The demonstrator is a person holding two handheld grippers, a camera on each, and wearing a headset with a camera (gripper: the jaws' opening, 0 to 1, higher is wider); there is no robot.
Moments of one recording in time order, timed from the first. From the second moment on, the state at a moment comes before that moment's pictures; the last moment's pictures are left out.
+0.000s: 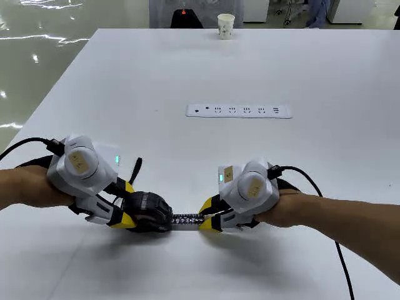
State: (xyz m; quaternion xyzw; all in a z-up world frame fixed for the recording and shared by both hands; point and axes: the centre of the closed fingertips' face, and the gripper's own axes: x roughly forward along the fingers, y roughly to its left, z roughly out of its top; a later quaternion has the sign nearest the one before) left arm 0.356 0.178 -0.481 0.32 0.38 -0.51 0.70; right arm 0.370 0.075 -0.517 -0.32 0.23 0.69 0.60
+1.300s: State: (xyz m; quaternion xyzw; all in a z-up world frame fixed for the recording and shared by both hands) left arm 0.357 0.179 -0.482 0.32 0.38 -0.51 0.70; right arm 0.377 0.036 -0.517 -0.32 0.25 0.68 0.61
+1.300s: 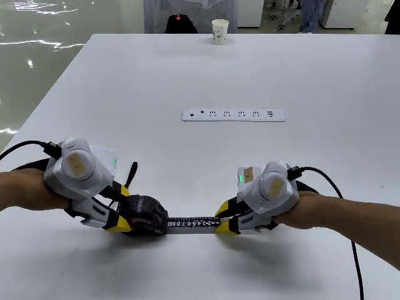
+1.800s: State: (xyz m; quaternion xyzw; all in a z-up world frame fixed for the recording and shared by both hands) left arm 0.357 0.179 -0.481 0.32 0.39 -0.51 0.70; right arm 0.379 0.022 -0.517 -0.32 0.26 0.68 0.61
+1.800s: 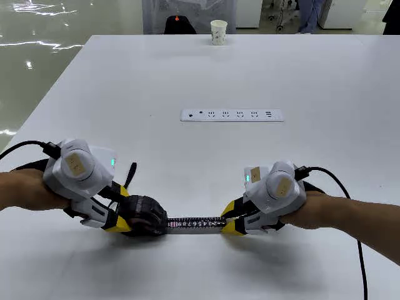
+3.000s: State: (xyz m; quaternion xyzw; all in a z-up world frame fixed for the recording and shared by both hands) left arm 0.358 0.177 -0.481 0.32 0.39 -0.51 0.70; right arm 0.387 -0.034 -0.517 -0.32 0.27 0.66 0.62
